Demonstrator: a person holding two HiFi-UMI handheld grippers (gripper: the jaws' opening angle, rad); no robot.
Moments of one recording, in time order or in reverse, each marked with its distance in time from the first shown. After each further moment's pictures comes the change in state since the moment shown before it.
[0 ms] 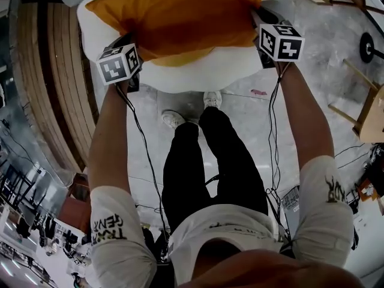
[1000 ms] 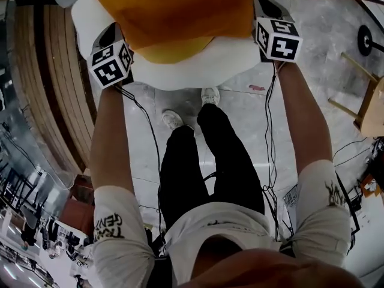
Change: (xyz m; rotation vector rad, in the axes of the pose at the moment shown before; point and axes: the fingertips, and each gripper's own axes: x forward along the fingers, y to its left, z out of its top) left arm -0.035 0.008 0.048 0.068 -0.212 0.159; right arm -0.034 -0.014 0.026 -0.093 -0.102 -0.167
